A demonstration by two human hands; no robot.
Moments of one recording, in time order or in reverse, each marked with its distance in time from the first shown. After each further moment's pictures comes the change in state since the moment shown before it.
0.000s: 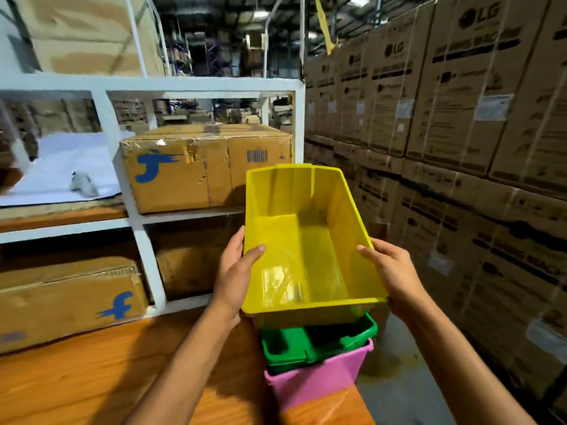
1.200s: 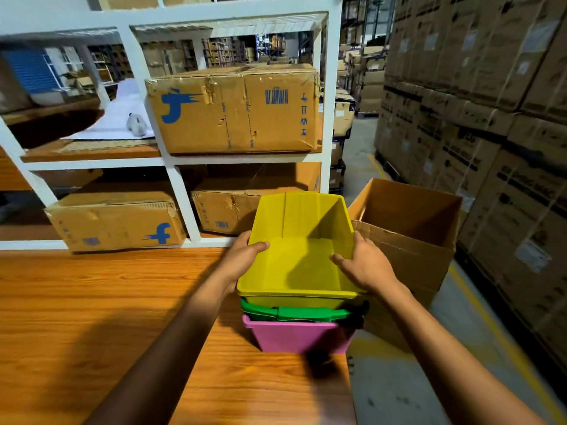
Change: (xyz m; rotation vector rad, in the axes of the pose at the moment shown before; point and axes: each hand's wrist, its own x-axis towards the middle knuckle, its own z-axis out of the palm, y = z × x) left_hand -0.008 -0.081 0.011 0.430 0.199 -0.440; right_hand 0.067 0.104 0.001 -0.892 -0.496 -0.037
